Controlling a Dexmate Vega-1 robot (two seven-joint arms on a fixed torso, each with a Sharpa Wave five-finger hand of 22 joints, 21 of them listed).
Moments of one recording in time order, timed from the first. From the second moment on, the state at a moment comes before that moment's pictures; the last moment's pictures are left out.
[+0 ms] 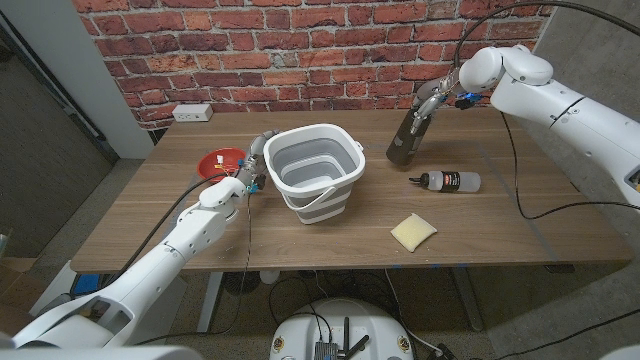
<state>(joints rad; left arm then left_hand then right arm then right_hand) 0.84 0.56 0.40 -1.44 -0.68 -0.09 0.00 0.04 0.09 0.70 -0.05 0.18 0.12 0.01 0.18 0.17 0.08 0.01 0.20 0.18 0.10 0.01 0.18 0.17 0.19 -0.04 0.19 0.16 -0.13 -0.86 -0.82 -1.60 -0.47 -0.28 0.84 0.77 -0.06 0.38 -0.16 0.24 0.45 0.01 0.45 0.20 0.57 -0.03 0.34 0.43 0.53 -0.05 0.54 0.49 0.64 -0.06 0.30 0.19</state>
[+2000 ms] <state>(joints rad) 0.85 0.55 0.41 -1.43 -0.70 -0.08 -0.01 0.04 0.09 0.70 -0.04 0.18 0.12 0.01 0.18 0.17 0.08 0.01 0.20 0.18 0.10 0.01 0.18 0.17 0.19 -0.04 0.19 0.16 -0.11 -0.78 -0.90 -1.56 -0.71 -0.25 0.94 0.76 -0.05 0.36 -0.15 0.22 0.42 -0.02 0.44 0.21 0.55 -0.07 0.31 0.45 0.47 -0.05 0.51 0.51 0.61 -0.04 0.29 0.19</state>
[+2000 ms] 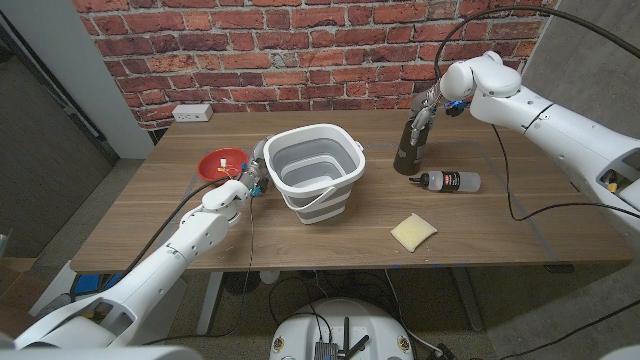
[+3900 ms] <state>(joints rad) 0.85 0.55 0.41 -1.42 -0.70 -0.07 -0.02 0.04 0.09 0.71 -0.03 0.18 0.12 0.01 0.18 0.17 0.07 0.01 0.20 0.18 0.10 0.01 0.18 0.17 0.19 -0.04 0.19 0.16 -0.14 -0.79 -0.85 -1.60 -0.64 -0.28 0.96 0.68 -0.07 0.28 -0.14 0.19 0.04 0.03 0.20 0.20 0.10 0.13 0.19 0.43 0.09 0.21 0.25 0.43 0.39 0.19 0.20 0.18</state>
